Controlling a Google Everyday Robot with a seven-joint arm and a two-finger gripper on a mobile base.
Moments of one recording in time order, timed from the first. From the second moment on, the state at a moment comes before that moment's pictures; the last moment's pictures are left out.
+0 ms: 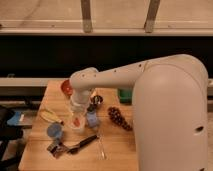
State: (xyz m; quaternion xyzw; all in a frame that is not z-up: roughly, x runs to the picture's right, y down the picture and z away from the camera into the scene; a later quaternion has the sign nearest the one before) arm -0.141 0.143 0.747 -0.42 0.08 0.48 0.76
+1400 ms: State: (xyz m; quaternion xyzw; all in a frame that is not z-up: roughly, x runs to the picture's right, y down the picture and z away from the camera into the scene) arm -0.136 0.130 0.734 -0.41 0.06 0.48 0.77
